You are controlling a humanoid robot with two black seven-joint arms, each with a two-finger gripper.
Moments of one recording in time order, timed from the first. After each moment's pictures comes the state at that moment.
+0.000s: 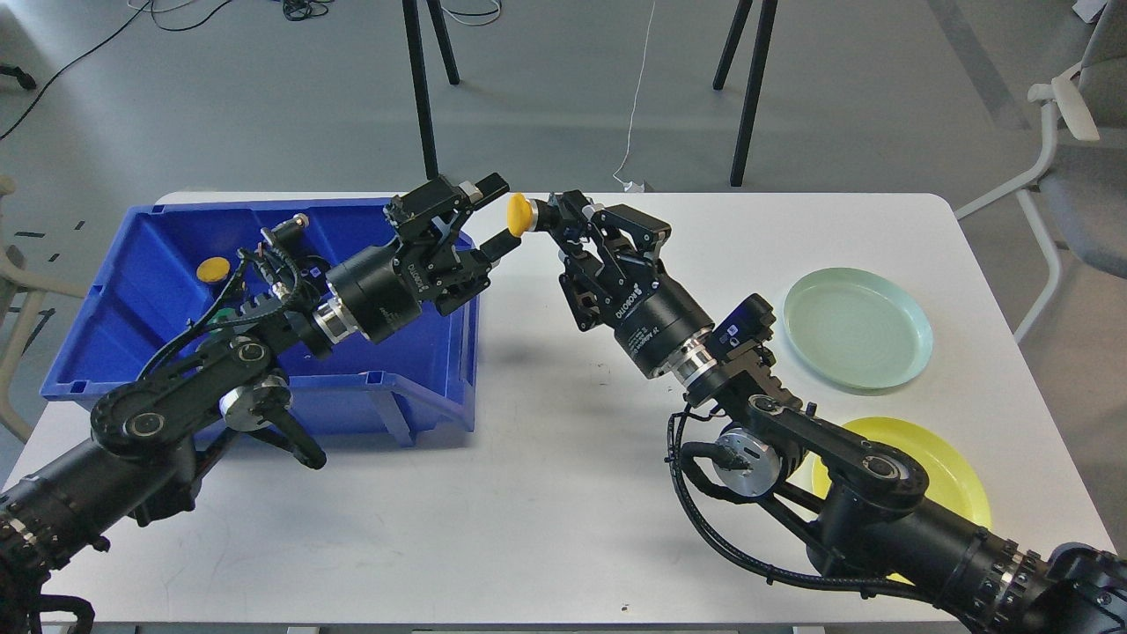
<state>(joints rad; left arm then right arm) -0.62 0.36 -0.67 -1.05 0.74 -0.49 -0.49 0.53 -0.08 0.60 1.20 -0.48 0.05 0.49</state>
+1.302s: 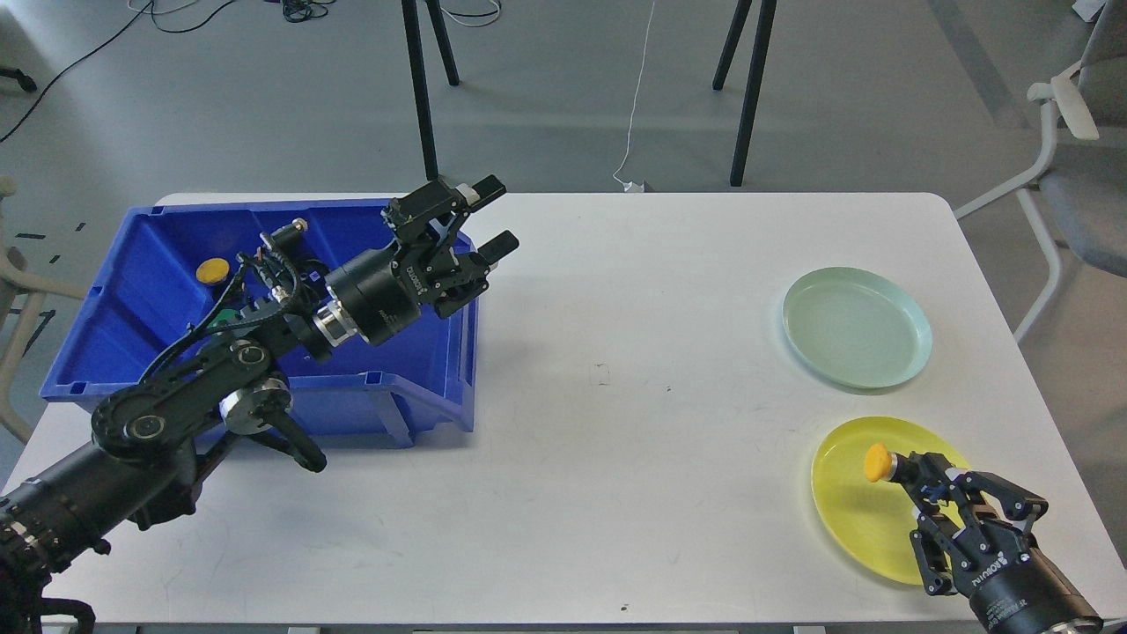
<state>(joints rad) -0.61 0.36 -0.67 -1.04 0.73 -0.49 -0.49 -0.49 -0.64 1.09 1.60 -0.47 0.06 0.49</state>
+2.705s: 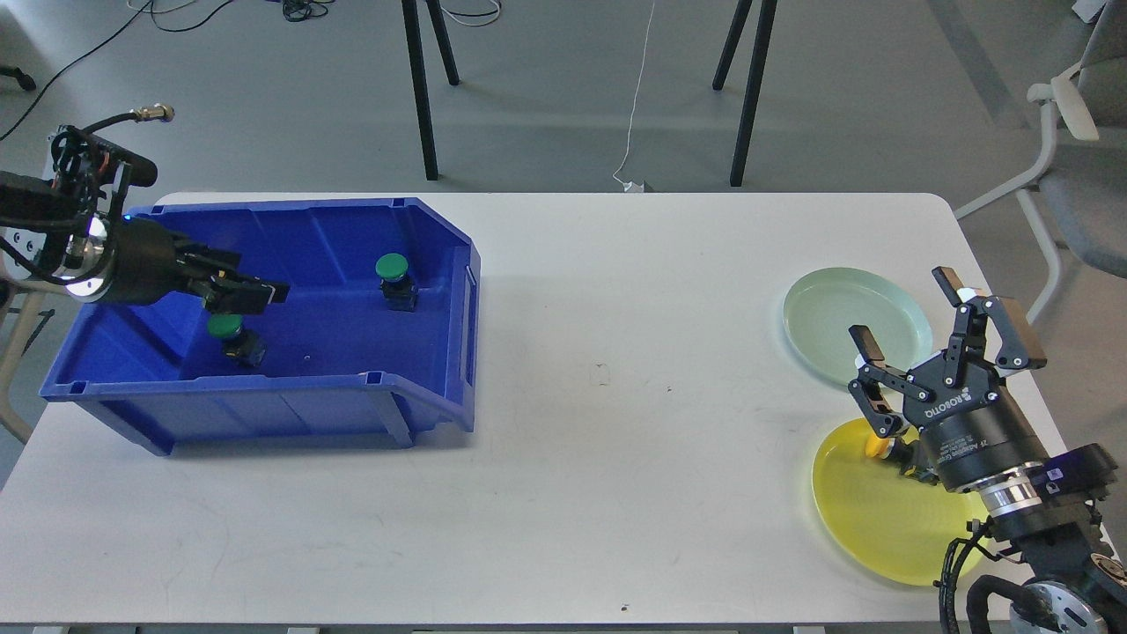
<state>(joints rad) -1.08 0.92 -0.14 -1.04 1.80 -0.49 -0.49 -0.19 -0.52 1.14 1.66 -0.47 0.09 0.49</state>
